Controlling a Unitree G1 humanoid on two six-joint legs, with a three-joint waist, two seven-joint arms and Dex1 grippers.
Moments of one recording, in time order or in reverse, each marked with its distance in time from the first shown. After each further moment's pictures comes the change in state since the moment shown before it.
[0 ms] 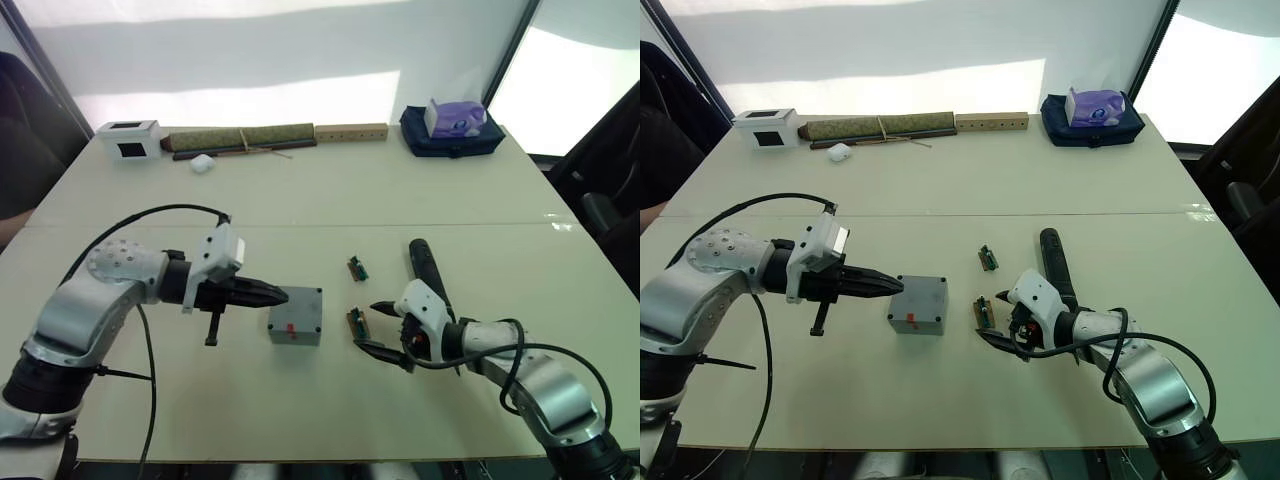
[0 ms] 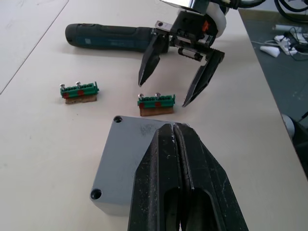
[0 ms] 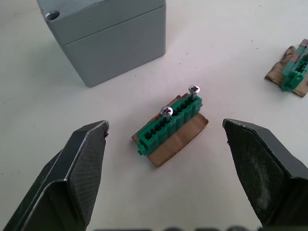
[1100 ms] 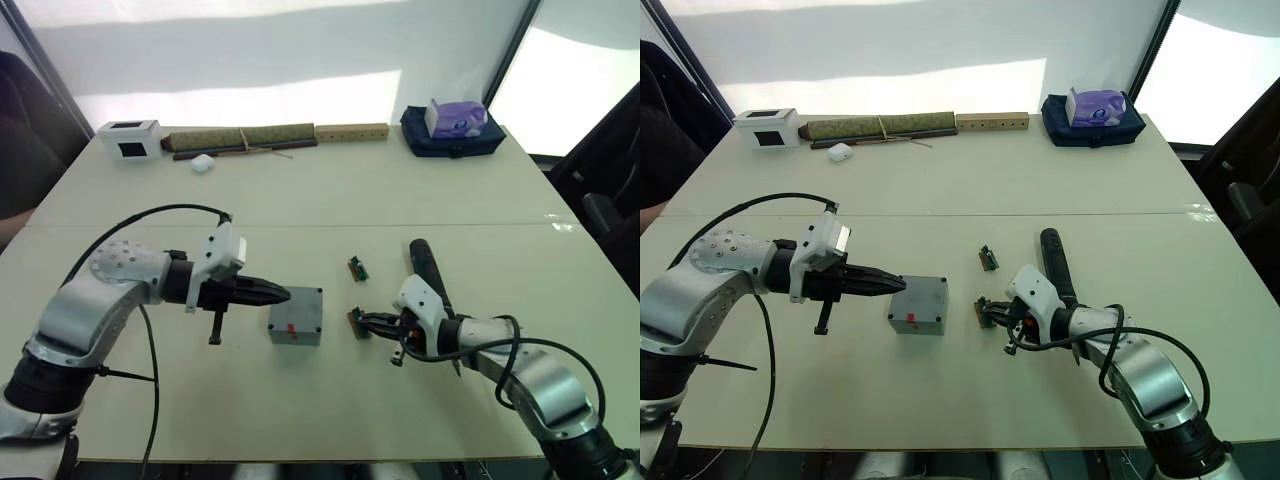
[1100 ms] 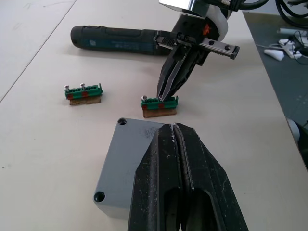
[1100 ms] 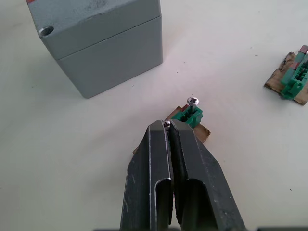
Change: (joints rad) left arm 0.000 -0.001 -0.010 0.000 -0.009 -0.009 0.033; right arm -0.048 0.012 -0.006 0.018 0.041 0.043 -0.010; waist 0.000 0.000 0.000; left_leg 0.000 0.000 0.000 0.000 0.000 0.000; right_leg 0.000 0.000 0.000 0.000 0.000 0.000
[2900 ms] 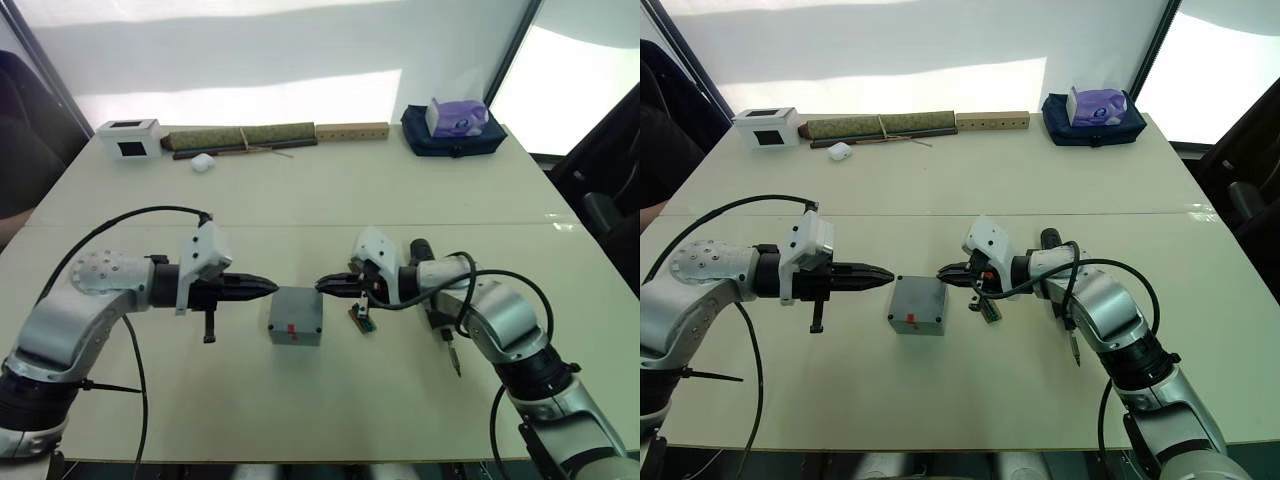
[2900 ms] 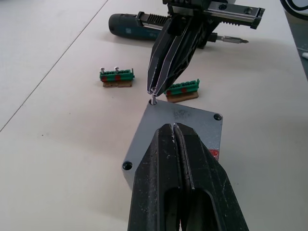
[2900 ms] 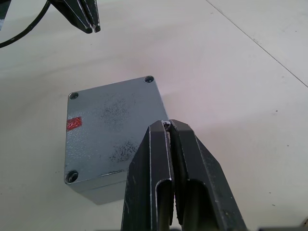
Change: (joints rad) left arm 0.094 0.032 0.074 -0.041 -0.012 0.008 0.114; right arm -0.401 0.085 0.155 0.198 0.043 -0.016 0.123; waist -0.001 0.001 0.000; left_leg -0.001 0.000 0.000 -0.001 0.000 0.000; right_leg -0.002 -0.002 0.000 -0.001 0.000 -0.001
